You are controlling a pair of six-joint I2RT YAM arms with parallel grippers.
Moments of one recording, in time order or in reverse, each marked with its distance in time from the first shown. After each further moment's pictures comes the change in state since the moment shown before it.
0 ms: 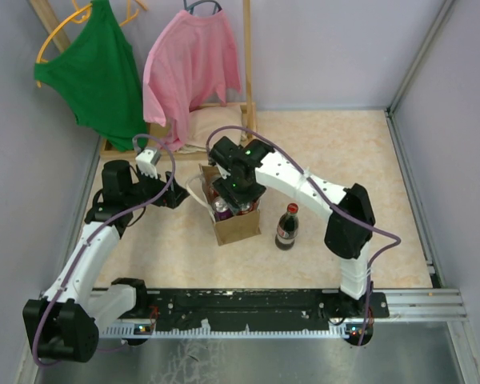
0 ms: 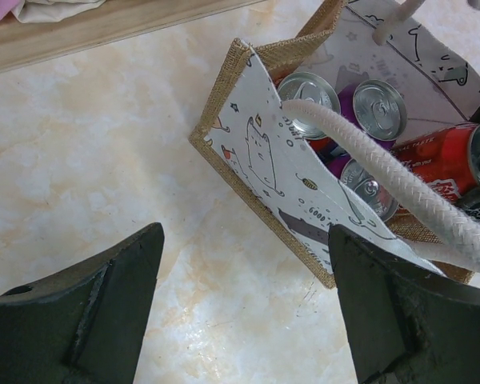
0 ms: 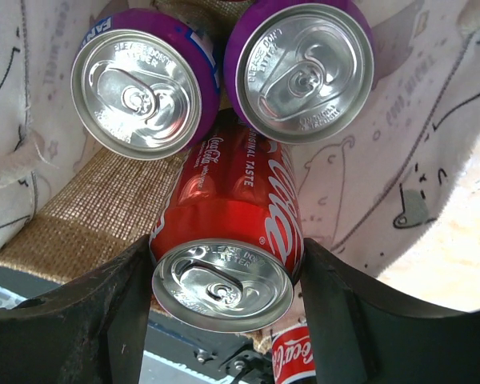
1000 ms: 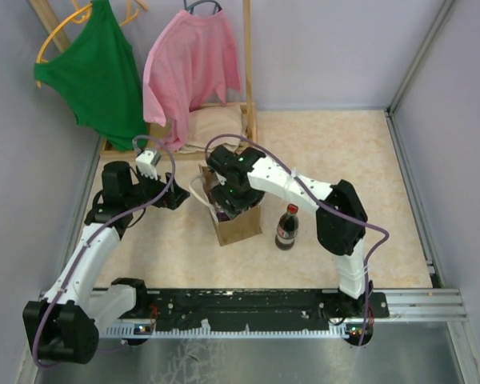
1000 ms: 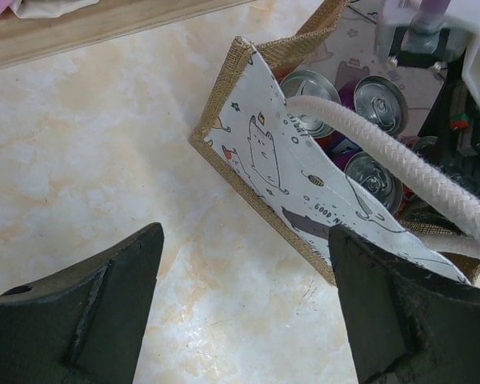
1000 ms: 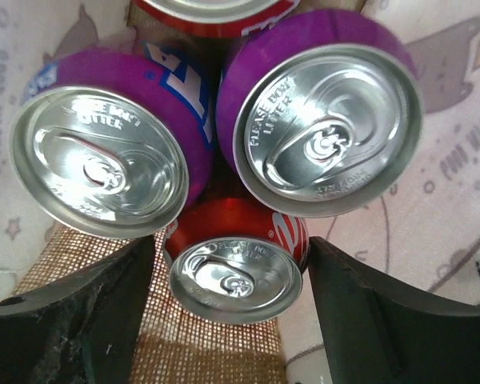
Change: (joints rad) left arm 0.000 -0.010 -0.011 0.000 0.000 0.001; right arm 0.000 0.068 -0.087 0.103 0.008 0.004
